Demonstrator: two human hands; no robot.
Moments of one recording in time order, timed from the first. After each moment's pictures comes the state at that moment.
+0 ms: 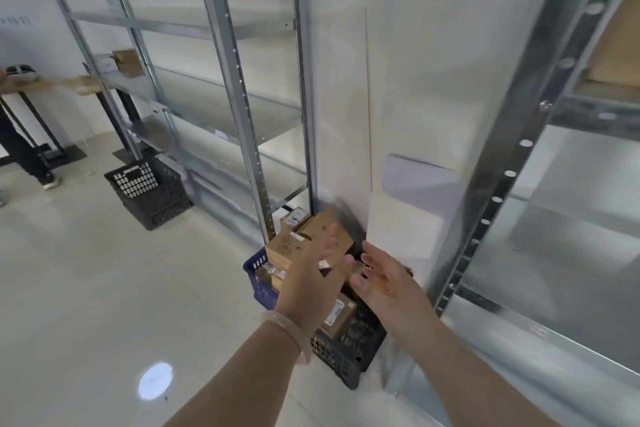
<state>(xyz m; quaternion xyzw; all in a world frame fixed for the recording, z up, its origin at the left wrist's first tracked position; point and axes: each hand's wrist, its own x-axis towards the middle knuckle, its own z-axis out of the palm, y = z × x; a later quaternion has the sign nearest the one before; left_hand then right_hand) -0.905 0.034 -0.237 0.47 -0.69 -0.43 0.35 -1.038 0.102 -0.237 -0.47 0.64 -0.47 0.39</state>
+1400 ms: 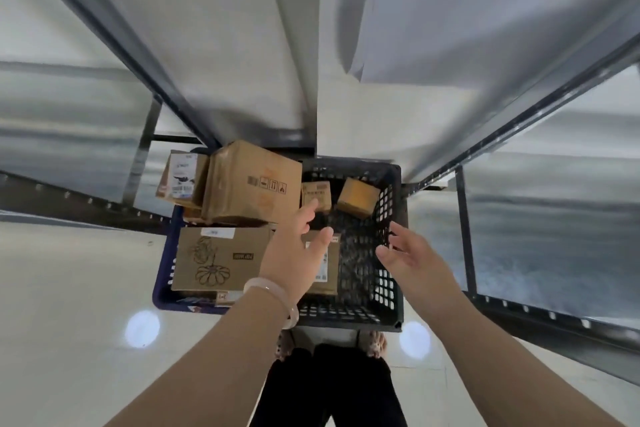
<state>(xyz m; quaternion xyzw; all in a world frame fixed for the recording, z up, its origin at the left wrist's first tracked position) -1.046 -0.429 -0.552 0.39 -0.76 -0.52 -0.04 -1.148 -0.264 -0.526 -0.05 0.83 -0.38 0.41</state>
